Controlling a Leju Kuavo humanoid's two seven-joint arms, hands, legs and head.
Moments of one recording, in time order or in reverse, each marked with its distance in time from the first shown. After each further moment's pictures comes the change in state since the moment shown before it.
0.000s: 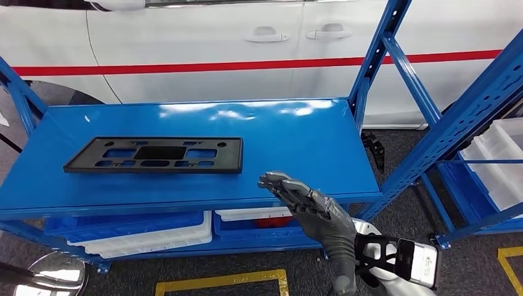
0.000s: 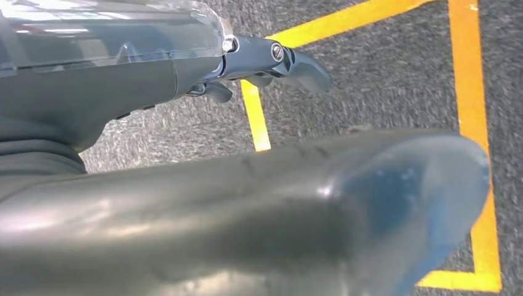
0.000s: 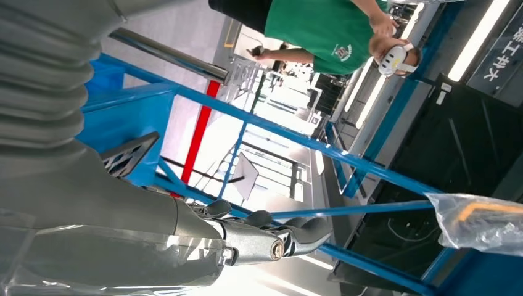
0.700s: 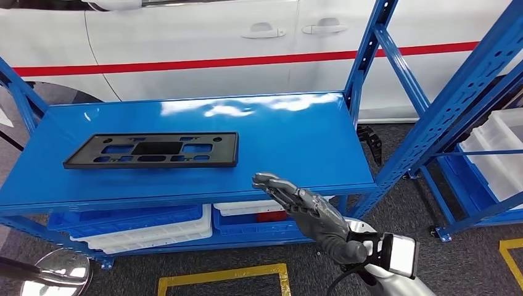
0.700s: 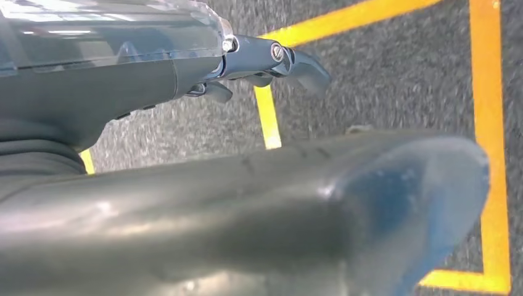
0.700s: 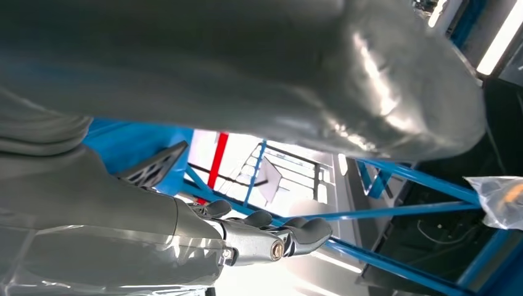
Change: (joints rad) left arm -0.001 -0.008 0.021 0.000 0.010 0.002 0.015; right arm 0.000 -0.001 0.012 0.046 0.016 -0.004 0.043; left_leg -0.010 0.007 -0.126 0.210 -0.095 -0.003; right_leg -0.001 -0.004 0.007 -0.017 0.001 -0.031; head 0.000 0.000
